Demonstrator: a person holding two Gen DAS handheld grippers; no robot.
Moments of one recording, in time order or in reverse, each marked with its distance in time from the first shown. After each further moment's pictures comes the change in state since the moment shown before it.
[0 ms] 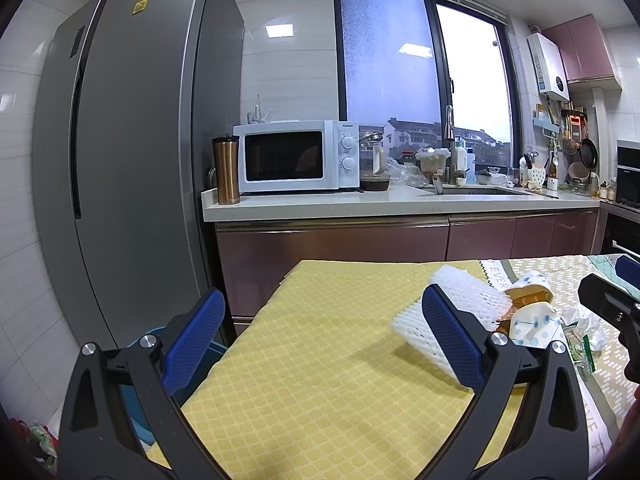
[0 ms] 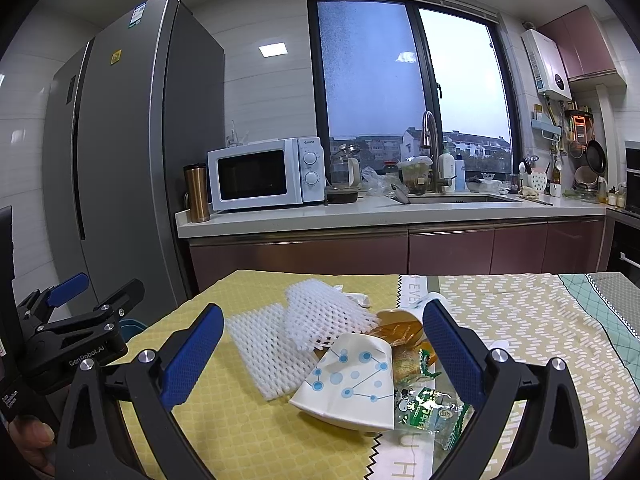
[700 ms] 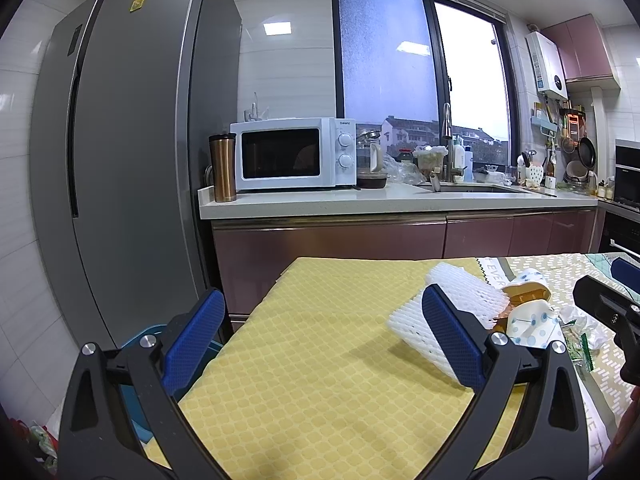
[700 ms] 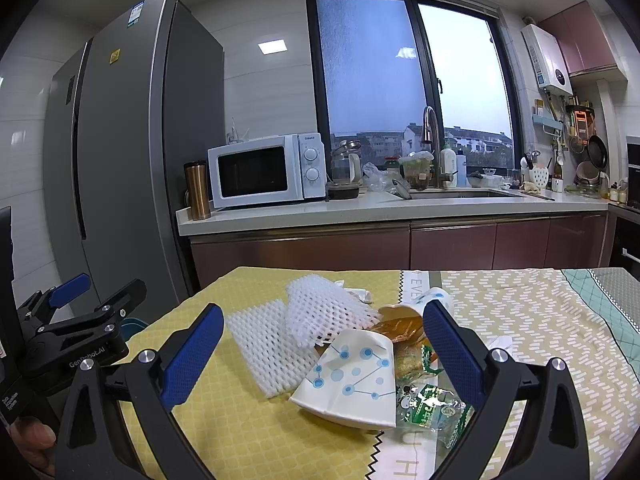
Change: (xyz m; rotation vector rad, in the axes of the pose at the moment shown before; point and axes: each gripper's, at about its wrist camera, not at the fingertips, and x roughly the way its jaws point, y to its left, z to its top) left arm 0.001 -0.006 0.000 0.002 0.006 -0.005; right arm 0.003 -0.005 -0.005 0.013 0.010 0.012
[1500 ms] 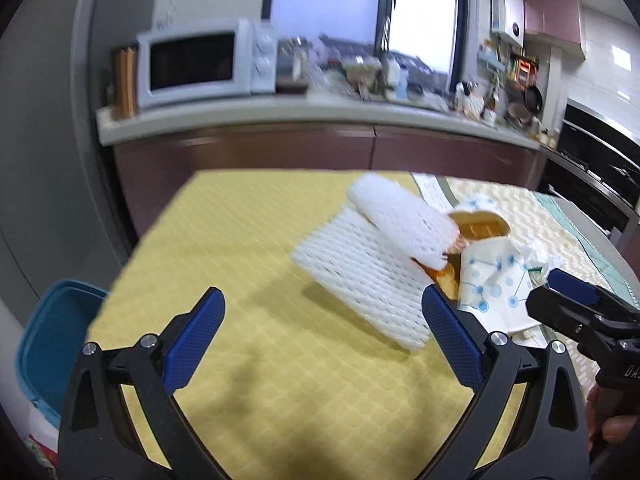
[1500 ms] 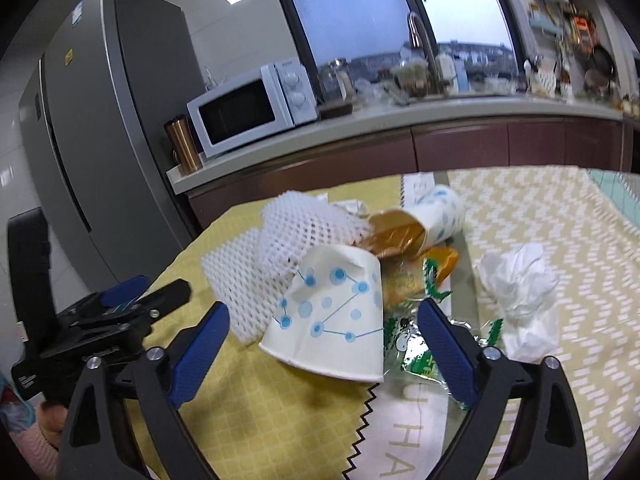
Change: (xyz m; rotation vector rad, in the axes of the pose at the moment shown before) left arm 0.097 -0.046 -0.029 0.015 0.370 -0.328; right arm 0.047 -0.045 -0.030 0.187 0.294 0.089
